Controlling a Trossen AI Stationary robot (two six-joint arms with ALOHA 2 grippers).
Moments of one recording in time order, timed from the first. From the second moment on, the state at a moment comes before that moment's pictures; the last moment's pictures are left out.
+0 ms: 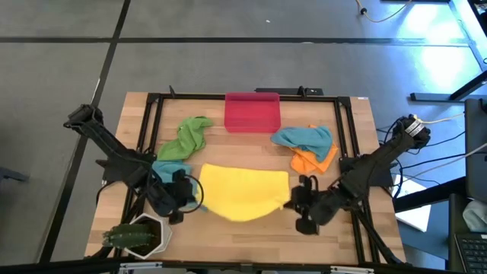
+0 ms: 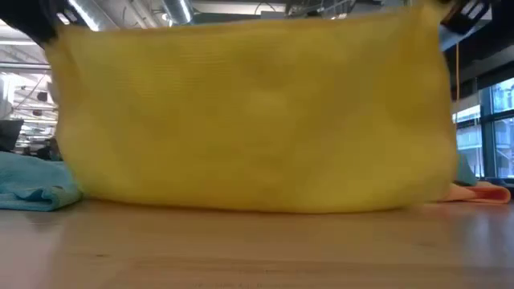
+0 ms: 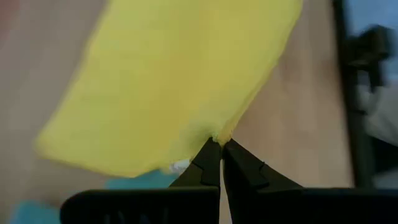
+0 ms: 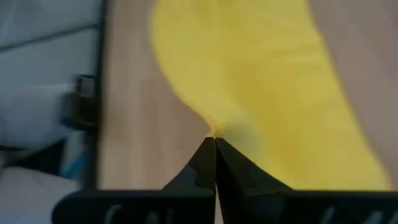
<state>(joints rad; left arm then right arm) -0.72 1.17 0.82 -0.61 -0.44 -0.79 0.67 1.38 1.02 -0.55 0.43 0.78</state>
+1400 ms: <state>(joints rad) -0.27 1.18 0.66 -0.62 -0.35 -0.59 0.34 1.39 0.64 -0.42 0.42 0.85</state>
